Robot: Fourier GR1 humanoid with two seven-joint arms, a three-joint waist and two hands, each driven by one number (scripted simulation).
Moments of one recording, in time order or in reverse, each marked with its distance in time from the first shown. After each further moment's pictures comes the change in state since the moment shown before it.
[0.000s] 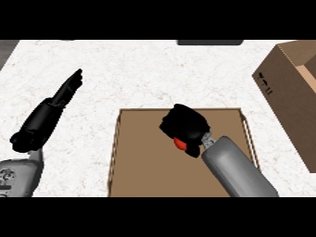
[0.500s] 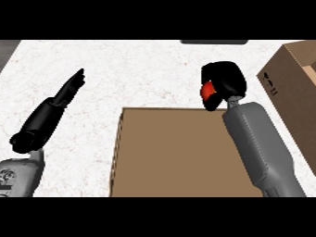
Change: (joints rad) left arm -0.004 -0.002 -0.009 -0.015 0.003 -0.014 0.006; right arm -0.184 0.000 -0.464 0.182 -0.080 -0.129 0.448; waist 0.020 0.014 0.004
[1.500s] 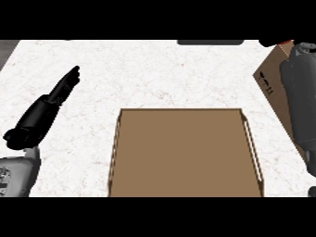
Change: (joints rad) left arm -0.012 0.006 0.030 0.002 -0.002 -0.009 0.015; right arm -0.248 -0.200 -0.314 -0.006 0.009 -0.230 0.407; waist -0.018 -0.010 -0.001
